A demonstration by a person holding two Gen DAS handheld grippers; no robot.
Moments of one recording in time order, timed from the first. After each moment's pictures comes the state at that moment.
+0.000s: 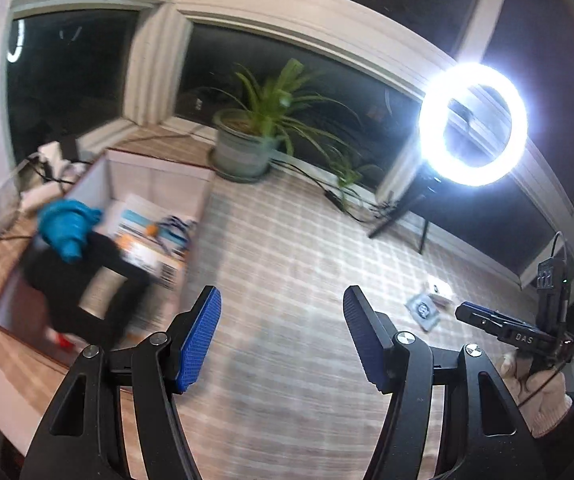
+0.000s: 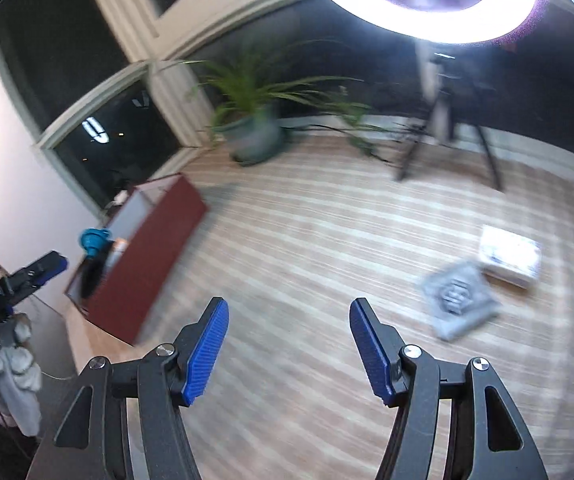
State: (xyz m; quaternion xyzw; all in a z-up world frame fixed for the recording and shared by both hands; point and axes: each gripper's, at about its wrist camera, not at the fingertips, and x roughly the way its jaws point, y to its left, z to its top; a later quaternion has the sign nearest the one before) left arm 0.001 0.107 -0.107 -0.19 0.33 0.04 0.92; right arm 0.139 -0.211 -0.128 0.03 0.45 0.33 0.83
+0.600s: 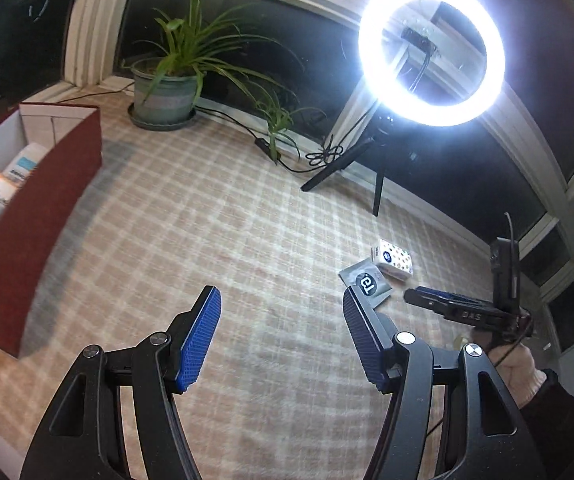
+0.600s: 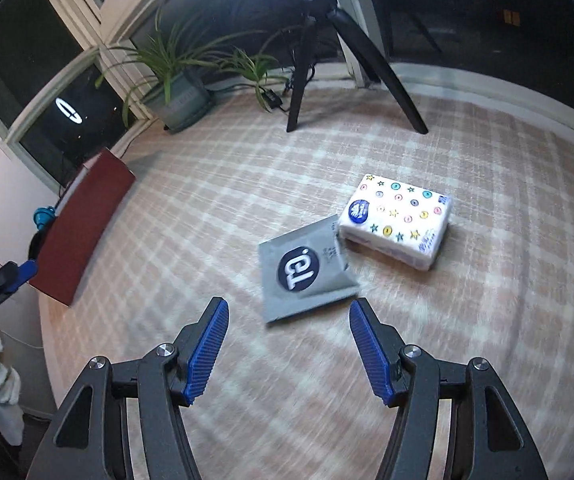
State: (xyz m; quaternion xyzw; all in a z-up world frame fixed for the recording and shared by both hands) left arm 0.061 -0.026 -0.144 -0.21 0.37 0.01 0.91; right arm 0.233 -0.314 -0.209 0.01 0.51 0.33 0.79
